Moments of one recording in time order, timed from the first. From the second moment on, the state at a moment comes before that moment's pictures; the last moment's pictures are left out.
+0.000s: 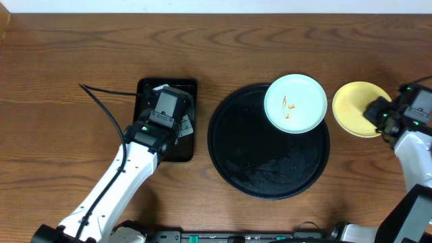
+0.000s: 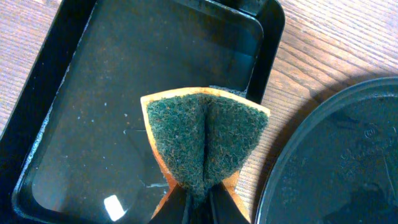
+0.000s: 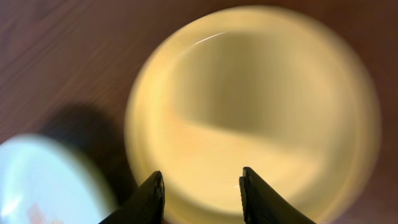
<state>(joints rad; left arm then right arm) -0.38 1.33 0.91 -0.62 -0.19 -0.66 -0.38 1.52 0.89 -0.31 -0.20 0.32</state>
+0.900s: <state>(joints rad) -0.38 1.33 0.91 -0.62 -0.19 -0.66 -0.07 1.69 0.89 -0.43 -0.23 0.23</state>
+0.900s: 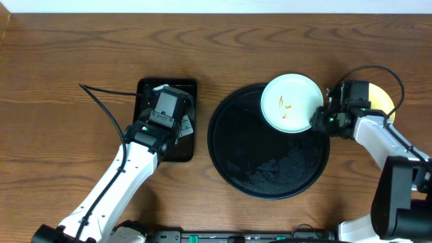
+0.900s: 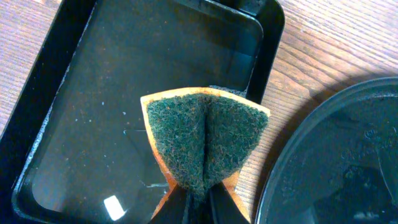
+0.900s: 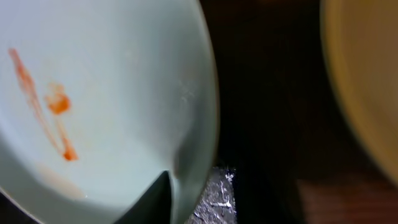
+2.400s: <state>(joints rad) -0.78 1.66 0.91 -0.22 0.12 -0.76 0.28 1.69 0.89 -0.56 -0.27 0.39</state>
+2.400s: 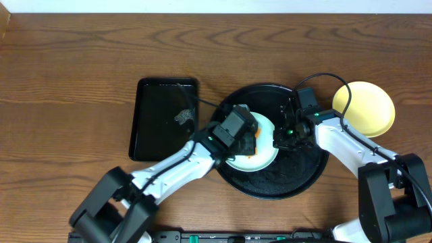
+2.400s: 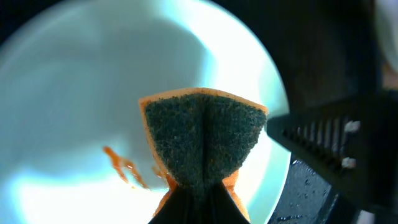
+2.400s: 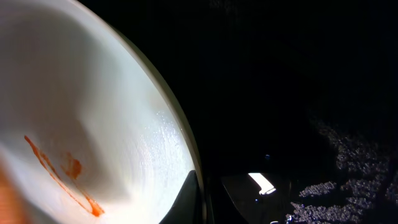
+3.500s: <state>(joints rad) -0.68 1.57 0.91 -0.42 -0.25 -0.61 0.28 1.69 0.89 -0.57 -0.27 0.41</state>
